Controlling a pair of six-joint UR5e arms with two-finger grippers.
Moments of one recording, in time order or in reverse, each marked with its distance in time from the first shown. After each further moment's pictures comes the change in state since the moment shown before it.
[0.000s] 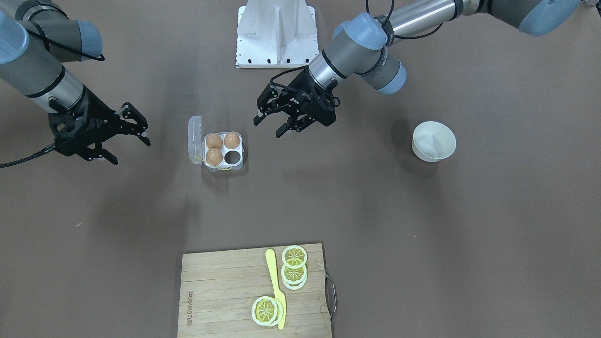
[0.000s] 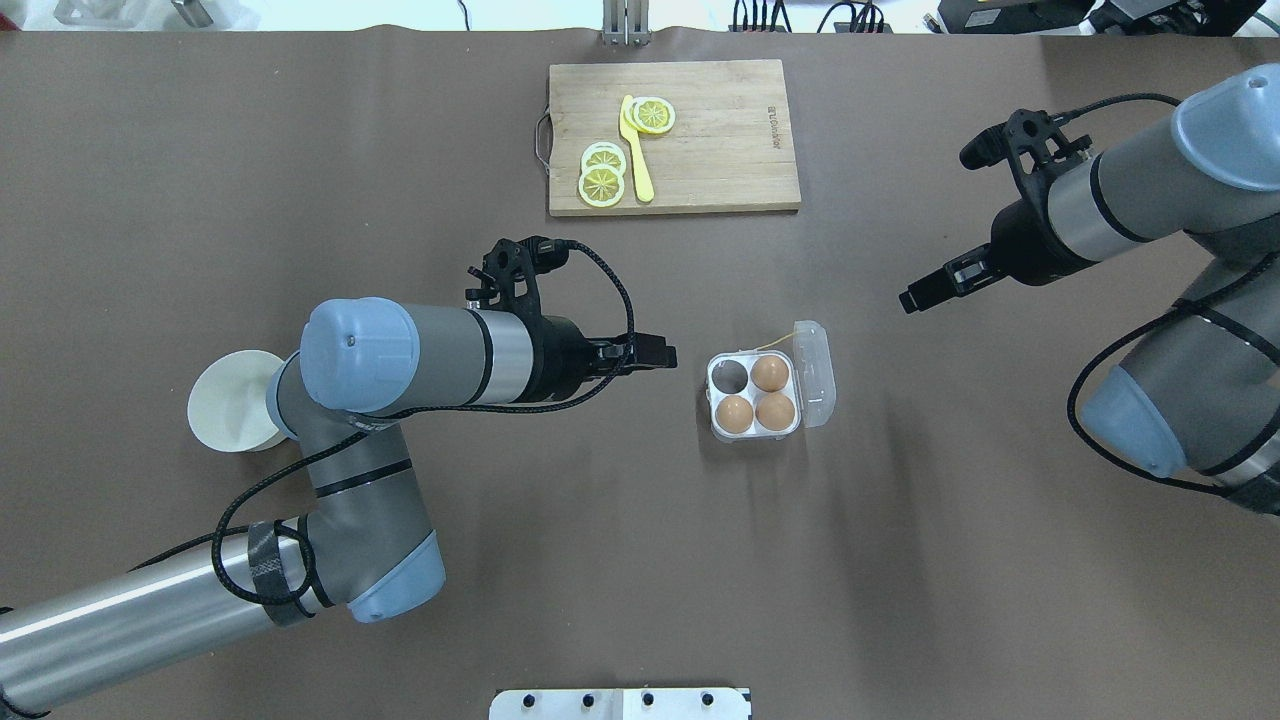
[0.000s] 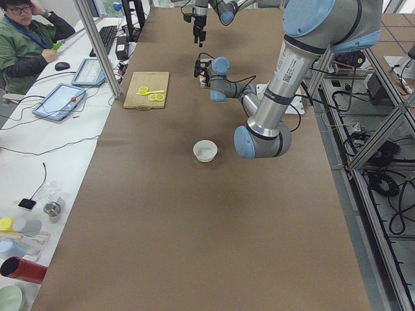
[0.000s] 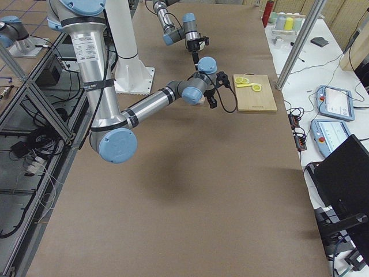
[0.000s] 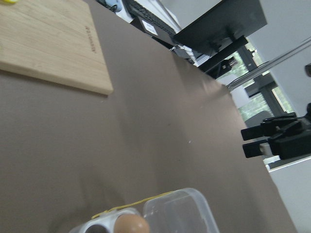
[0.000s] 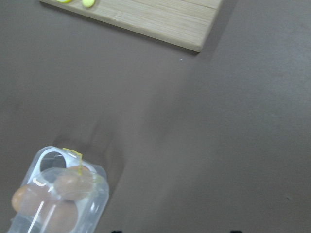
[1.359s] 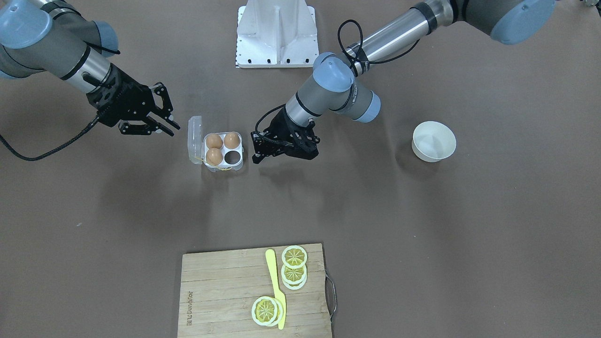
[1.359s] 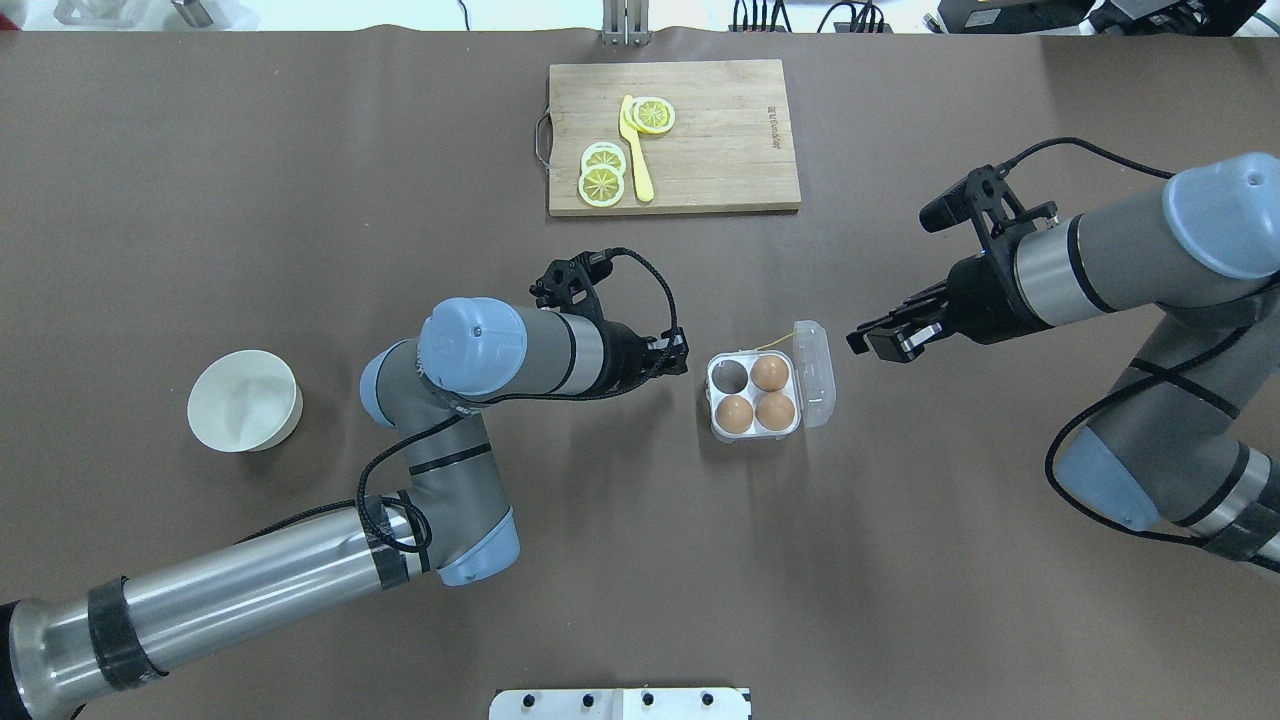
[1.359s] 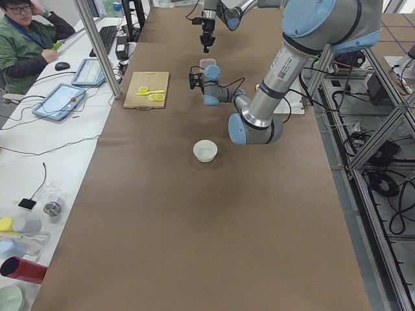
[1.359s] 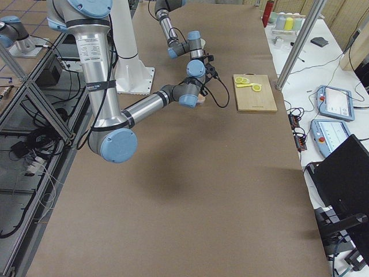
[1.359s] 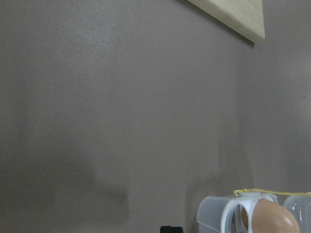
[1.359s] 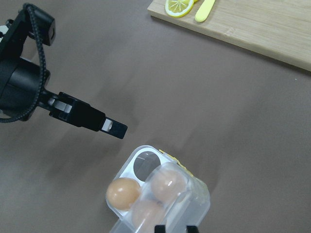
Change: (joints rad) left arm 0.018 -0.174 0.327 -0.081 0.011 -0.199; right arm -0.090 -0.020 -0.021 0.328 0.019 0.021
